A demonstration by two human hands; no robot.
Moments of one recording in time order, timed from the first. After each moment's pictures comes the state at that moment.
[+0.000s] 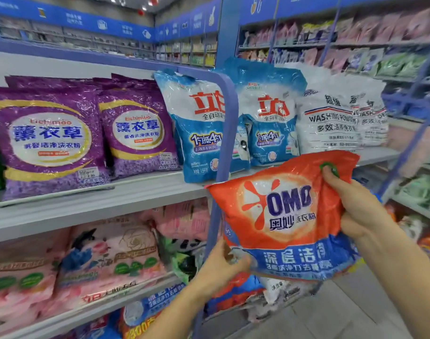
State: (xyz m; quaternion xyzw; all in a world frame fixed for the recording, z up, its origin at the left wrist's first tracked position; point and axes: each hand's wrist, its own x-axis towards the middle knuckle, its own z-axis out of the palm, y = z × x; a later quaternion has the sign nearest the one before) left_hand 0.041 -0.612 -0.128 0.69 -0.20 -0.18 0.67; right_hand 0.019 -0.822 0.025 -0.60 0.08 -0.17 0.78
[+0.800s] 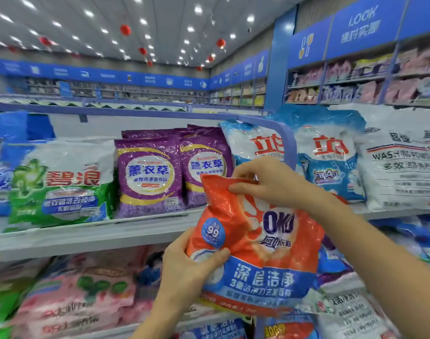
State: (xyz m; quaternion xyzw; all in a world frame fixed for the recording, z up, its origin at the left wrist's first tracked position) left_hand 0.002 -0.476 -0.043 0.65 -0.10 0.18 0.73; right_hand 0.059 -0.641 0.108 -0.90 -0.38 -0.19 0.14
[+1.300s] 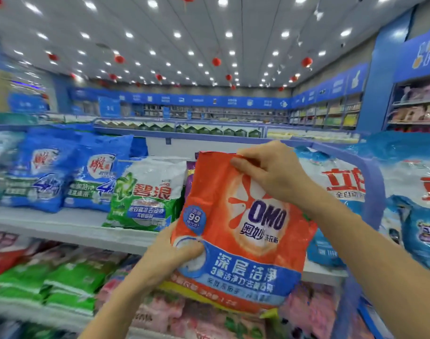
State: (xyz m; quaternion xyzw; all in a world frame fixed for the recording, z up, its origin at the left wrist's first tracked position) left_hand -0.004 -0.373 0.010 0.73 -0.02 0.19 0.65; right_hand 0.104 -0.557 0.153 -0.72 -0.54 -0.37 0.24
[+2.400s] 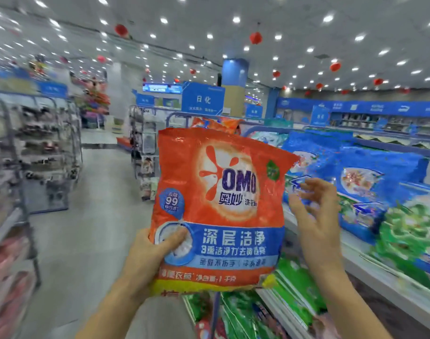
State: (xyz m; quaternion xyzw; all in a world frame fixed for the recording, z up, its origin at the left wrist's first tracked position) left_hand -0.342 -0.160 -0.020 0.50 0.32 0.59 0.54; right_hand -0.102 -0.208 0.040 -0.48 -0.55 0.03 0.69
